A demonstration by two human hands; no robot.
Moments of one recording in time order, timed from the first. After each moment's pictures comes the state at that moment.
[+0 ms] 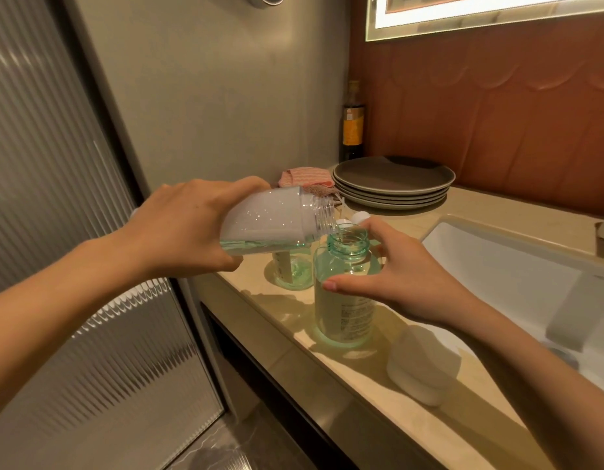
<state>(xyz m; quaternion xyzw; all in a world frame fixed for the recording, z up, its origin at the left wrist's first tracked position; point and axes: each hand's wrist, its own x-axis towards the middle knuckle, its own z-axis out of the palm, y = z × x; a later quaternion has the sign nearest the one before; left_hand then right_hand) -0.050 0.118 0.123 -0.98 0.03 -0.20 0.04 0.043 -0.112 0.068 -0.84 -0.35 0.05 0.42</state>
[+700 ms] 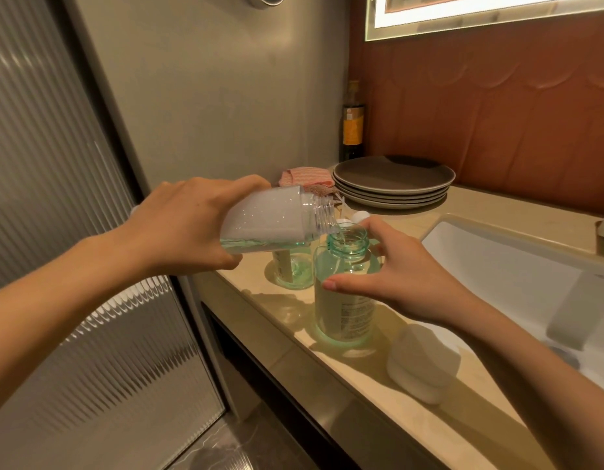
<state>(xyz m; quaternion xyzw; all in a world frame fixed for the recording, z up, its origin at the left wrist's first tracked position) -0.050 0.118 0.124 -0.98 0.04 -0.19 0.05 0.044 -0.112 0.067 -0.83 -0.35 0.04 0.42</state>
